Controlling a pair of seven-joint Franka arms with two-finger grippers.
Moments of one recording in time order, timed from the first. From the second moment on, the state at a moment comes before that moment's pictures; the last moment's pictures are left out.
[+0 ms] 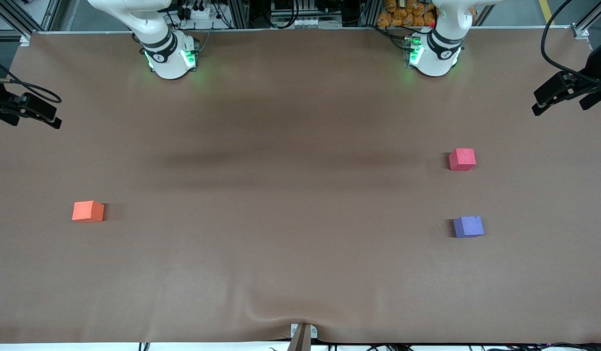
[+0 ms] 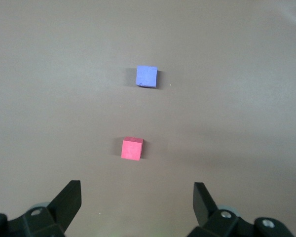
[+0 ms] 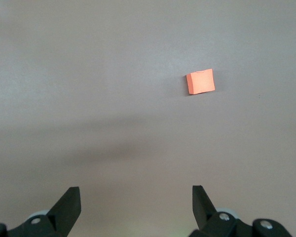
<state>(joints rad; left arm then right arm) 0.11 -0.06 -0.17 -1.51 0.02 1.50 -0.18 0.02 -0.05 -0.07 -1.60 0.00 1.52 0.04</state>
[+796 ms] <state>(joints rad) 0.11 -0.06 -0.17 -1.51 0.02 1.46 -0.16 0.02 -0.05 -0.07 -1.60 0.00 1.52 0.04</state>
